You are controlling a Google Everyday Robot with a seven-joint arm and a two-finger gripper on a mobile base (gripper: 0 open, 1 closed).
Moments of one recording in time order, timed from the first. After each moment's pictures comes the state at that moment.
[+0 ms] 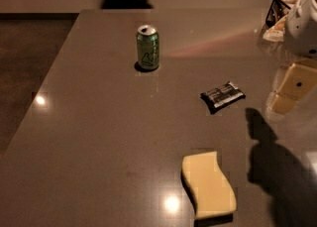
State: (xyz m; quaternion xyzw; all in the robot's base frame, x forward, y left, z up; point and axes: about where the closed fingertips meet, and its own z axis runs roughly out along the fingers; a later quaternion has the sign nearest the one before) arm 0.438 -0.217 0.977 -0.60 0.78 -0.04 0.16
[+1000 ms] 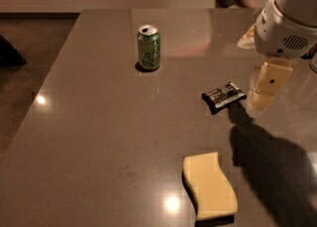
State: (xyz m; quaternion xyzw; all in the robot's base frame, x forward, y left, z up) arm 0.464 -0.193 0.949 -0.64 0.76 0.01 0.13
